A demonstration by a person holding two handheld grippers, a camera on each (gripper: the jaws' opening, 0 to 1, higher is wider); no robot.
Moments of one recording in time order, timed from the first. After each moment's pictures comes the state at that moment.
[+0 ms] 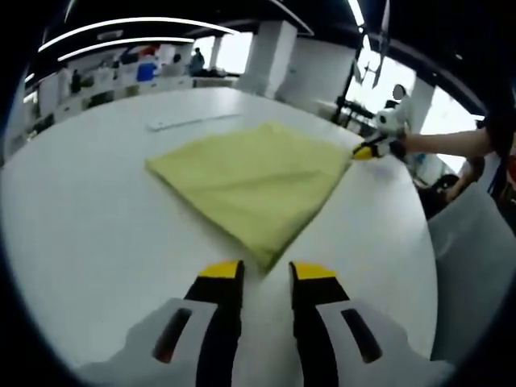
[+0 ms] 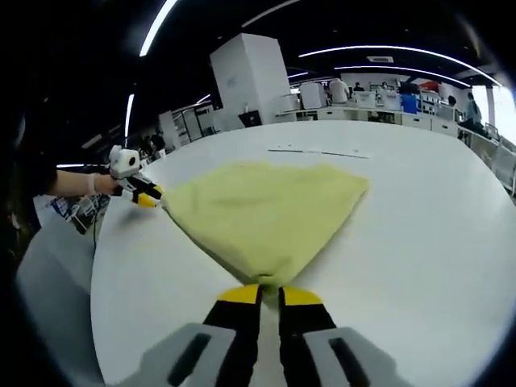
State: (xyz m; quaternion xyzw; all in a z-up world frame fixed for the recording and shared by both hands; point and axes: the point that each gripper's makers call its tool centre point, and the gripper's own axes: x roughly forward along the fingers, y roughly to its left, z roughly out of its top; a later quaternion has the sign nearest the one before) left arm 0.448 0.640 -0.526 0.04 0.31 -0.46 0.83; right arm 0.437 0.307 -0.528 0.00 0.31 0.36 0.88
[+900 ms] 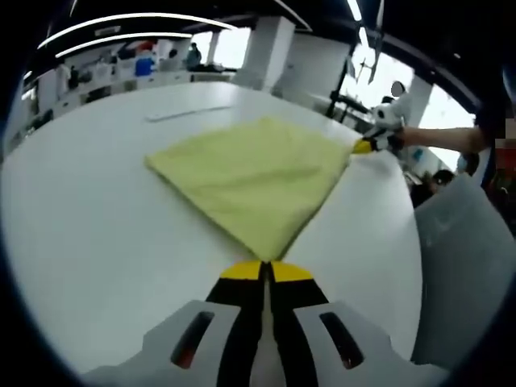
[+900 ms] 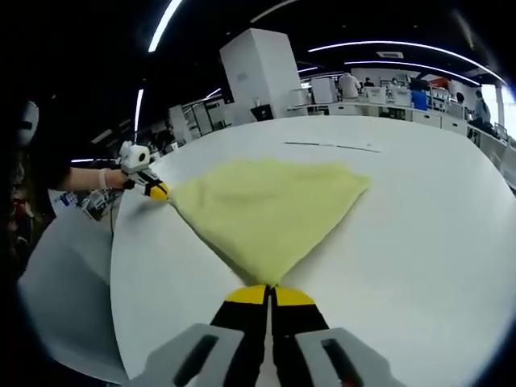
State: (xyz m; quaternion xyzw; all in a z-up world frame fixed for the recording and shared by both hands) left arm 0.398 0.655 -0.527 0.05 0.33 -0.47 0.82; right arm 0.381 0.318 -0.524 0.00 0.33 0.39 0.86
